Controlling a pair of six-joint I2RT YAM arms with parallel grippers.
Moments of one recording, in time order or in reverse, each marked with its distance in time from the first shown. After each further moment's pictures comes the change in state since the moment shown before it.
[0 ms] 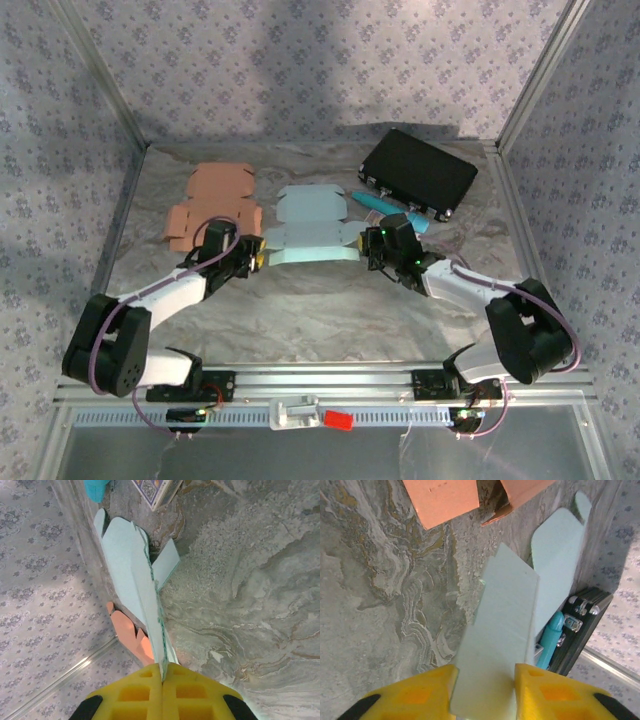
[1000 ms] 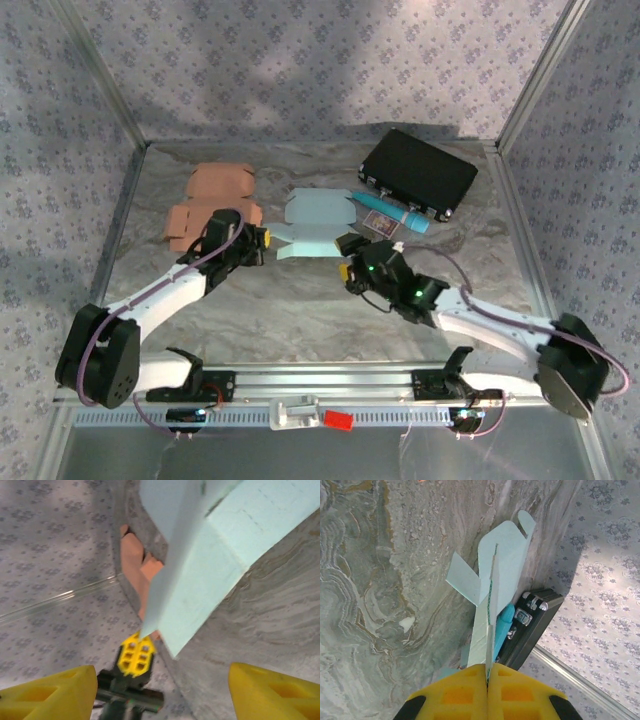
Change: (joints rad) left arm -0.070 -0.053 0.111 -0.063 -0.076 -0.230; right arm 0.349 -0.210 -0.034 -0.051 0.227 -0.077
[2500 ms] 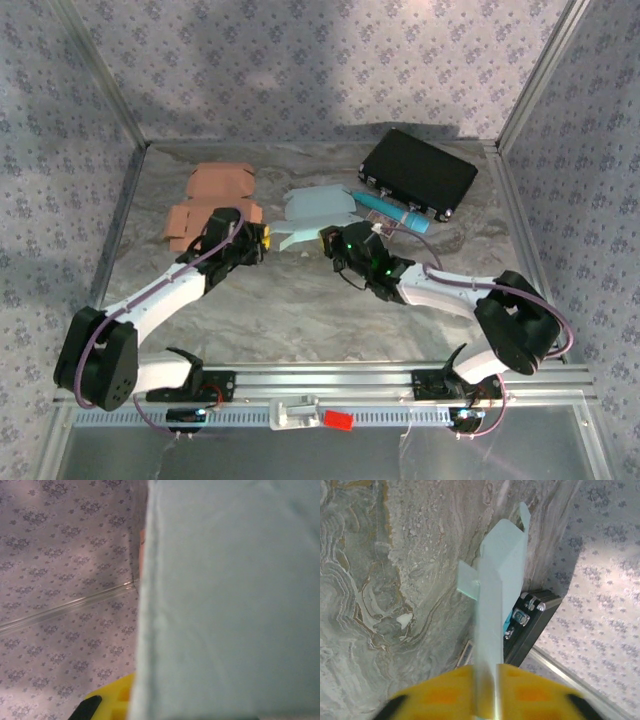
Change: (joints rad) left arm -0.010 -0.016 0.029 -0.058 -0.014 0.002; right arm -0.081 0.280 0.143 0.227 -0.058 -0.045
